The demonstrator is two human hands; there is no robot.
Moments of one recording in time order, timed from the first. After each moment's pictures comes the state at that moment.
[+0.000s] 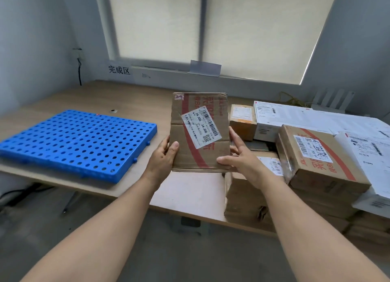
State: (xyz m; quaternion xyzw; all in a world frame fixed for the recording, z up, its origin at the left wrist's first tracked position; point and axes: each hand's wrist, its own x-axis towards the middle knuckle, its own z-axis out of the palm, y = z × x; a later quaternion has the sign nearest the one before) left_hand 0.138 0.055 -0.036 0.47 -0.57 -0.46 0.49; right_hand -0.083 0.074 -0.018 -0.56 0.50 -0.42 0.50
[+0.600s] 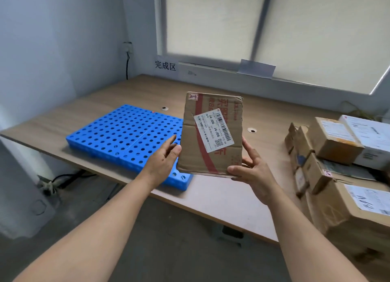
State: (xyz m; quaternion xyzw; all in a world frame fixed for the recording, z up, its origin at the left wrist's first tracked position) left_hand 0.398 -0.004 -0.049 0.57 -0.60 -0.37 0.42; right_hand 0.141 0.001 -0.050 -0.54 0.47 -0.46 0.52
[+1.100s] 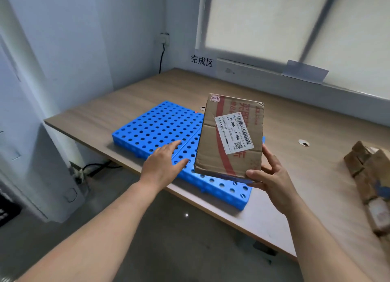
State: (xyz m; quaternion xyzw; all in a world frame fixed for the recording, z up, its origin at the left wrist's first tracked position) left_hand 0.587 -0.050 -0.077 0.68 -0.65 -0.12 0.30; right_hand 0.303 -0.068 -0.071 -0.54 0.48 -0.44 0.53
